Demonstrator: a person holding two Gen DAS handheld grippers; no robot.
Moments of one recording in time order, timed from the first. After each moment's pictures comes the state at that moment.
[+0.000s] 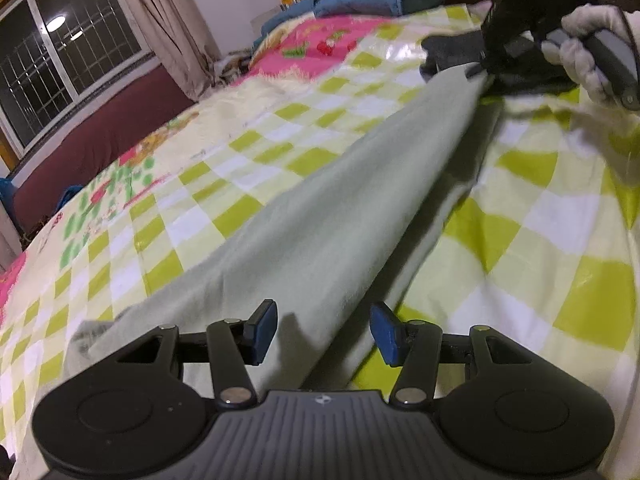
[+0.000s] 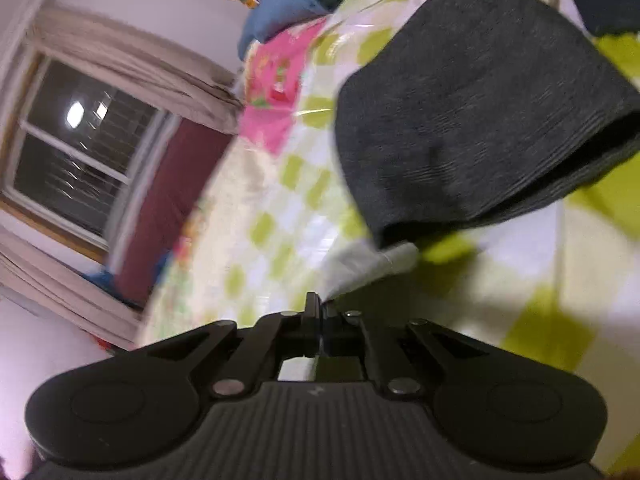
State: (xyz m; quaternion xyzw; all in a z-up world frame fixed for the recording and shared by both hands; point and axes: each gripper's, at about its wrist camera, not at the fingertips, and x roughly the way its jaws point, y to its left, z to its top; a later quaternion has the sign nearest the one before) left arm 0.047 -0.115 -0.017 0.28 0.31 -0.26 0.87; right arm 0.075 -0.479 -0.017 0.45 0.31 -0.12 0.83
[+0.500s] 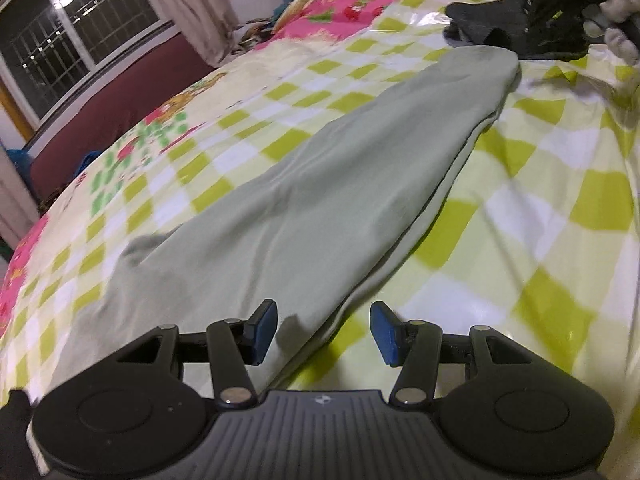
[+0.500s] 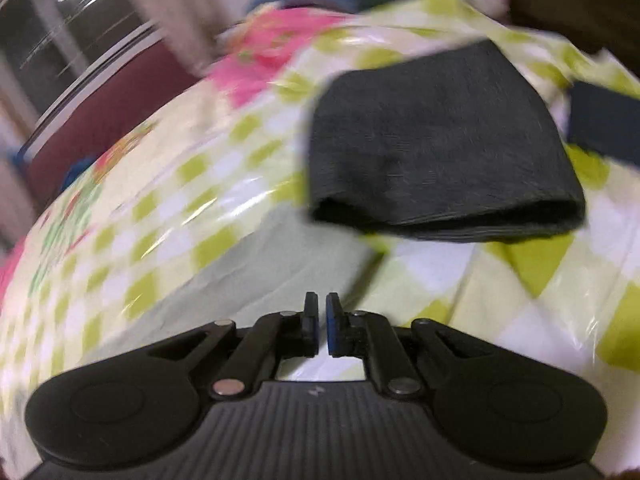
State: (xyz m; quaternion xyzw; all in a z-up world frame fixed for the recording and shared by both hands) left arm 0.018 -0.037 -0.013 0.28 0.34 -0.23 0.87; right arm 0.060 -0.410 0.021 0.24 0.37 -0.10 0.89
